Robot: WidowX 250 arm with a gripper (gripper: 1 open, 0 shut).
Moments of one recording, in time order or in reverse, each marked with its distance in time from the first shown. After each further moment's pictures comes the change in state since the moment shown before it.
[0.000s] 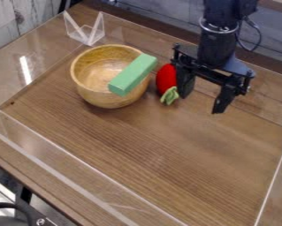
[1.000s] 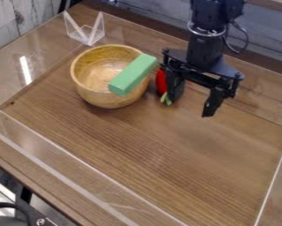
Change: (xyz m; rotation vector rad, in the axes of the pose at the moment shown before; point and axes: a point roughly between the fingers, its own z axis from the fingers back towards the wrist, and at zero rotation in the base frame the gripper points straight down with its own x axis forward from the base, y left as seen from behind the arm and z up) arm -0.011 -0.005 -0.006 -0.010 0.042 -0.038
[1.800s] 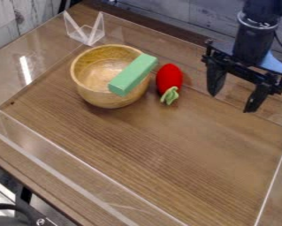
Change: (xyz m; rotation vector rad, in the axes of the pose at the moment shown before) arm 0.023 -0.045 0.012 0.015 -0.033 -0.072
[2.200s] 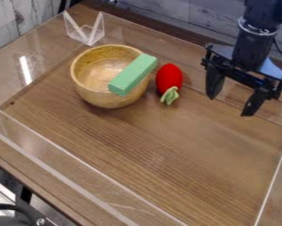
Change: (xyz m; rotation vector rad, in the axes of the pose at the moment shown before) arm -0.001 -0.002 -0.007 0.024 0.017 -0.023
